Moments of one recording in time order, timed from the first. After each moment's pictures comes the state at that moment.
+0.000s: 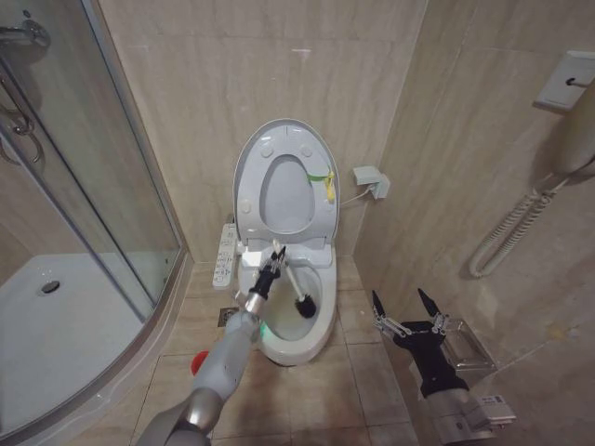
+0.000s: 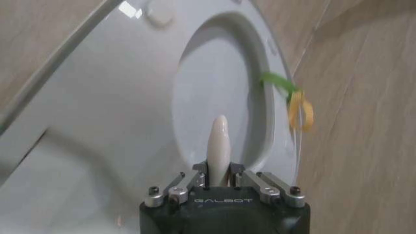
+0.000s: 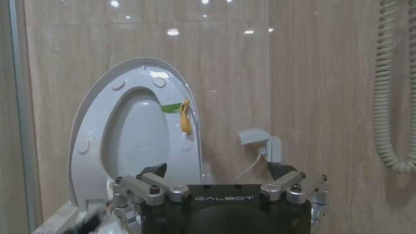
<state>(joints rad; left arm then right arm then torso) 0.45 -1.61 -0.31 -0.58 -0.79 -0.52 0.80 -1.76 1.39 0.60 2.38 0.21 0.03 0.06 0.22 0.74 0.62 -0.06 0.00</state>
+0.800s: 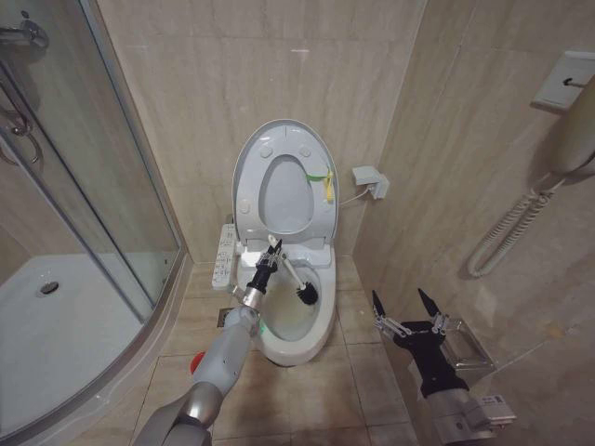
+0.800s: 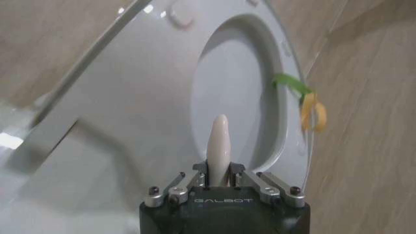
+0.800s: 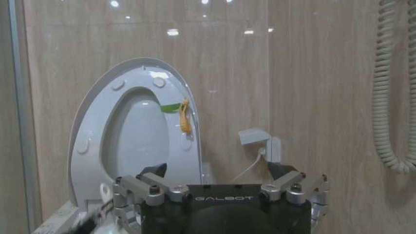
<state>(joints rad) 0.48 -1.61 -0.33 -0.56 -0.81 -0.52 0.80 -1.76 1.39 0.60 2.38 0.21 0.03 0.06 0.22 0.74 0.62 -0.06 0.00</state>
